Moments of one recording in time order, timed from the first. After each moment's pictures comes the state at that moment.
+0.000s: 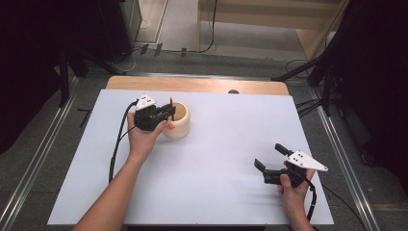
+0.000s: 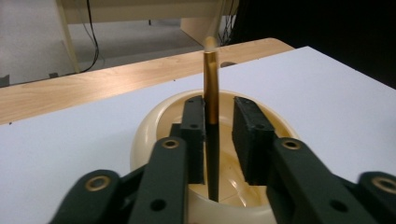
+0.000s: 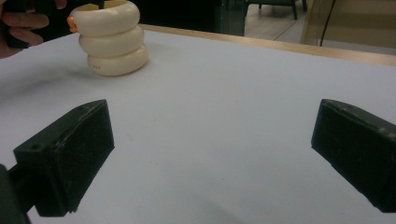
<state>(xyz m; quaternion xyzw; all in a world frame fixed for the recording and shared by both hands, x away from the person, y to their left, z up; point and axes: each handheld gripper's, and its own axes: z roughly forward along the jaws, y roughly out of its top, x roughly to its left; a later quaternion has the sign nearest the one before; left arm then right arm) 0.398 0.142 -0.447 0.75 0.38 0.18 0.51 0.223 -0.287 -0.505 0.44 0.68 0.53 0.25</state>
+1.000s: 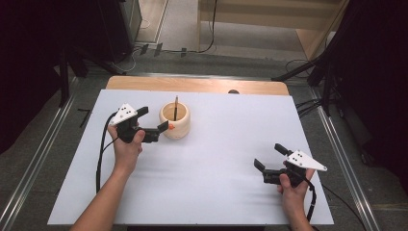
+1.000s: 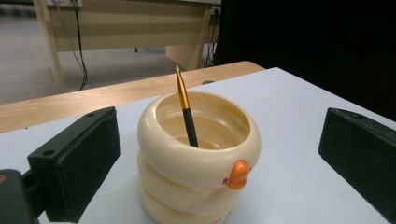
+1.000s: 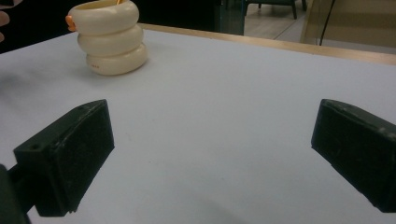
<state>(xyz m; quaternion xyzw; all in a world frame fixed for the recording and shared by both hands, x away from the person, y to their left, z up) 0.355 0.184 -0.440 0.72 0.35 0.18 0.57 0.224 -0.287 -0.506 0.44 0.68 0.53 0.25</state>
